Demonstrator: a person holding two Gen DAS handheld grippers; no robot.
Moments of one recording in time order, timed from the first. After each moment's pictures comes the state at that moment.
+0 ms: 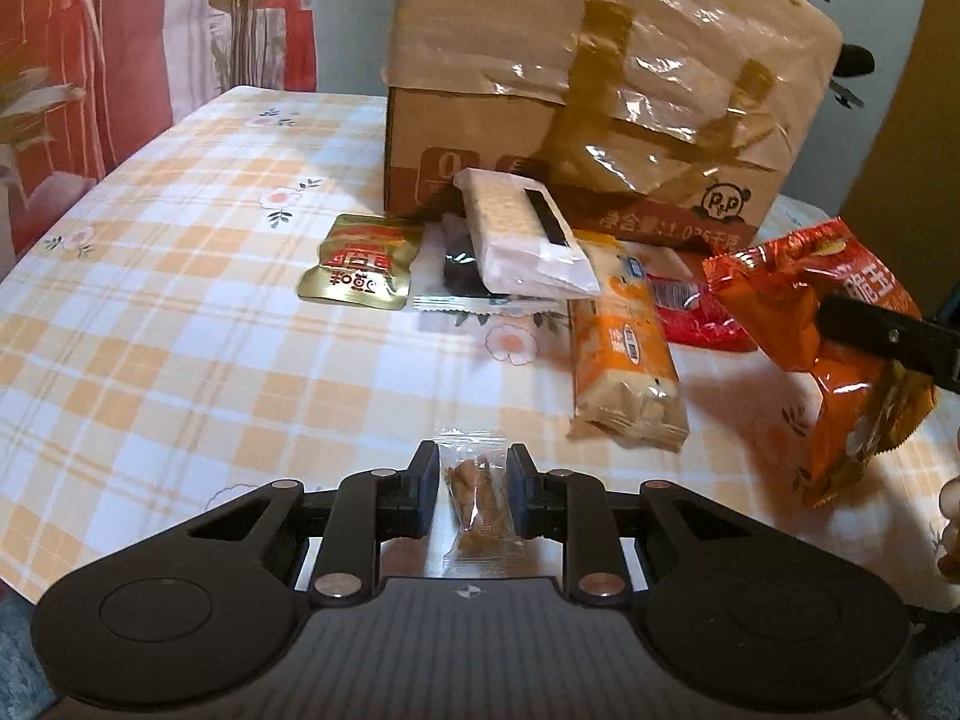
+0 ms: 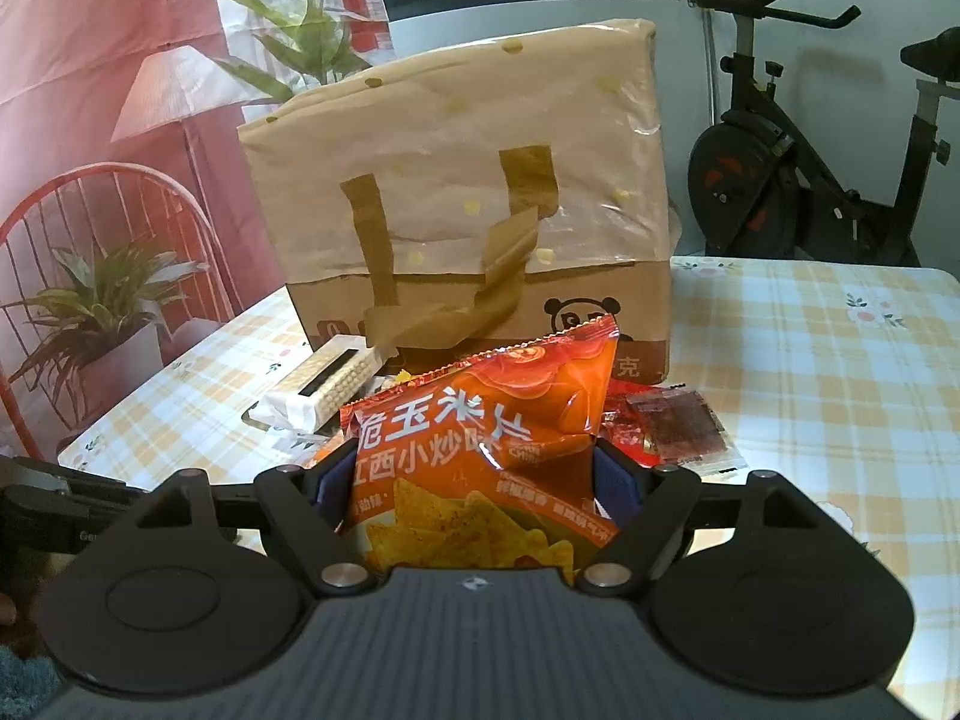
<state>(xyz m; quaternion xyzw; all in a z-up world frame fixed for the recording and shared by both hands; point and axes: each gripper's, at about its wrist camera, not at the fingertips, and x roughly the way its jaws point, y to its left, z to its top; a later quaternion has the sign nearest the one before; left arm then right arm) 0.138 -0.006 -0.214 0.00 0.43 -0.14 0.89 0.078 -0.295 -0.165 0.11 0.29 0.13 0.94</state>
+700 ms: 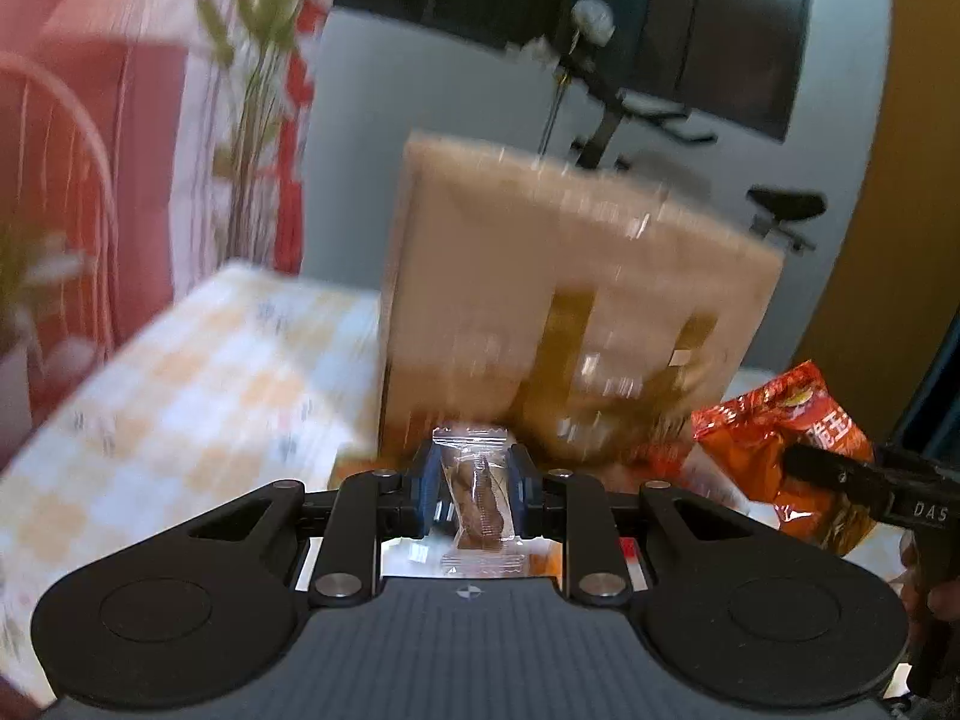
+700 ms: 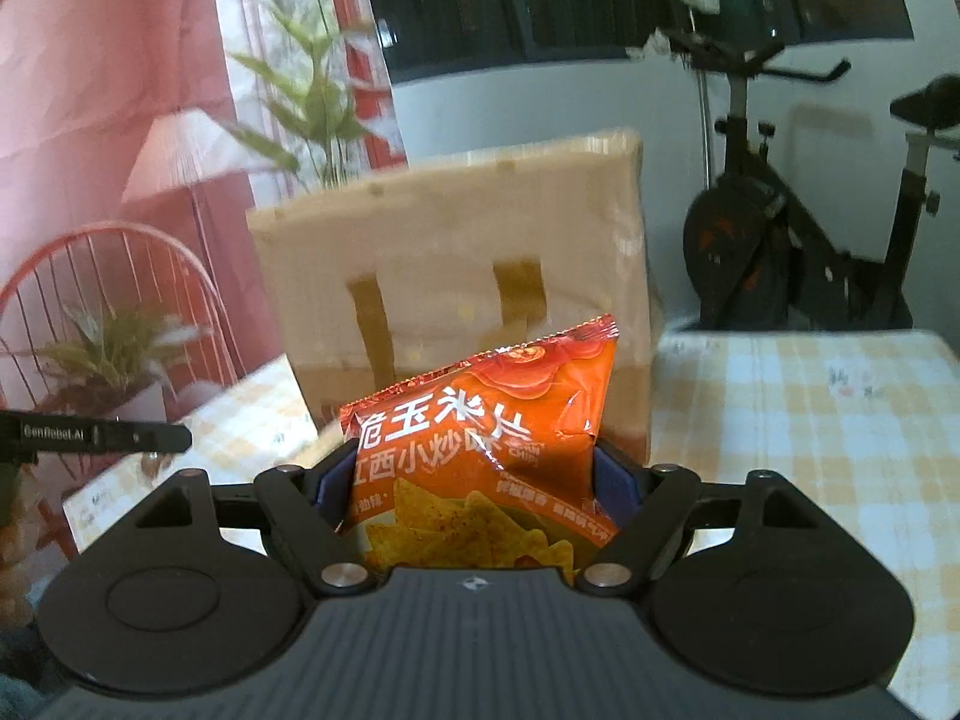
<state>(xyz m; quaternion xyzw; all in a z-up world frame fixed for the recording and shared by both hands) 0.148 0.002 -0.119 -0.04 0.27 -0.17 0.95 0.072 -0.309 -0.131 0.11 0.22 0.13 0.96</state>
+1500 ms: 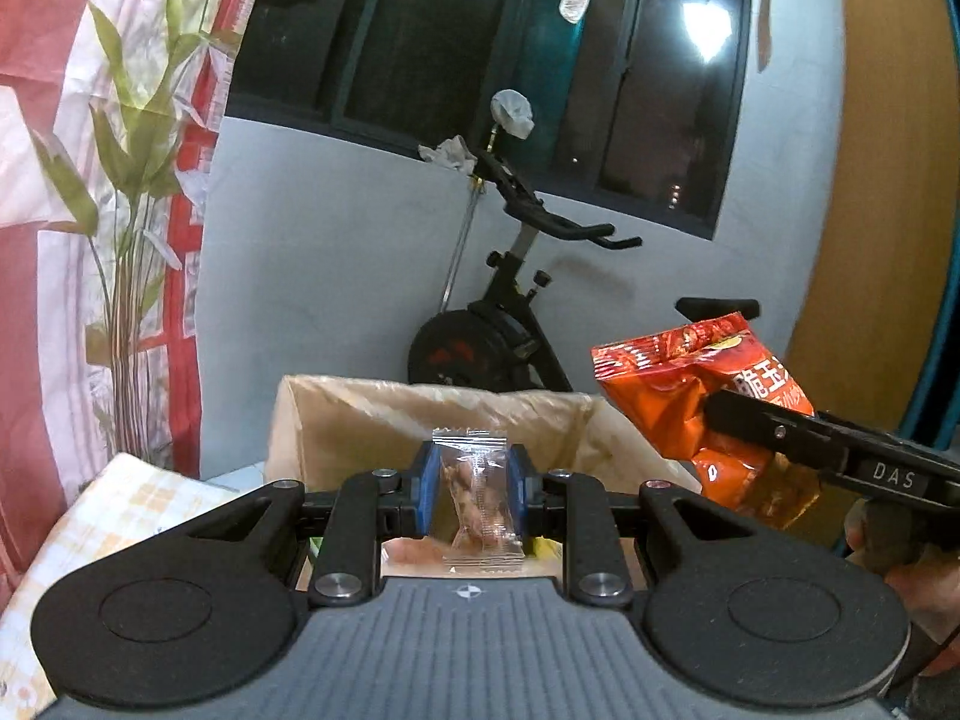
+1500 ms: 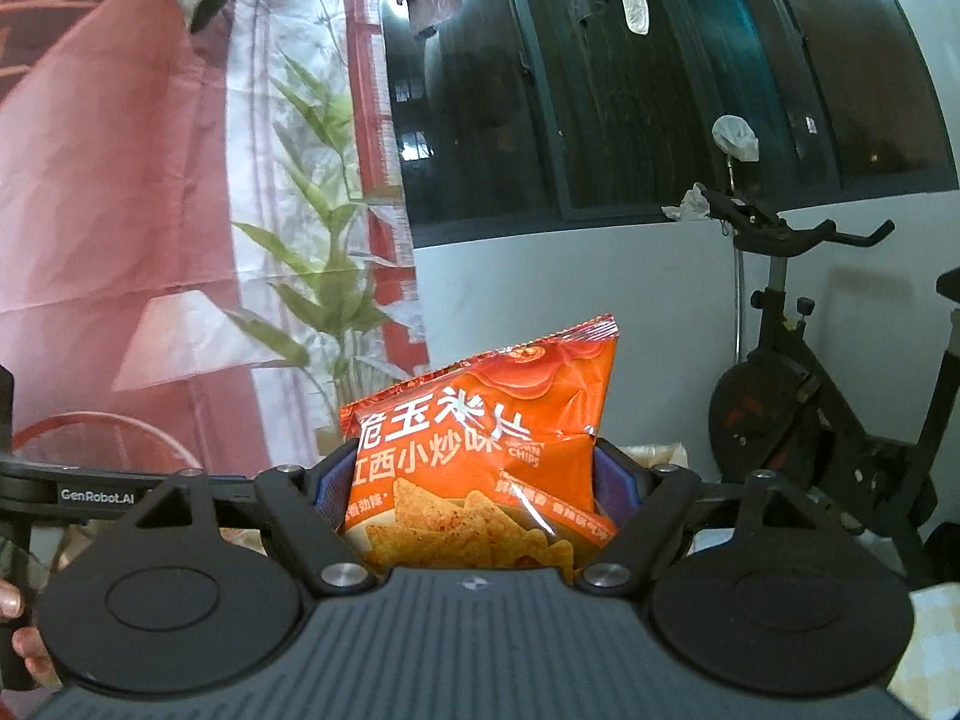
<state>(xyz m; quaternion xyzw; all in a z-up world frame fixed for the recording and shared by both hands) 0.266 -0.051 -0.024 -0.05 0.19 -0.24 0.95 0.190 -0.316 0.008 0.09 0.09 0.14 0.98</state>
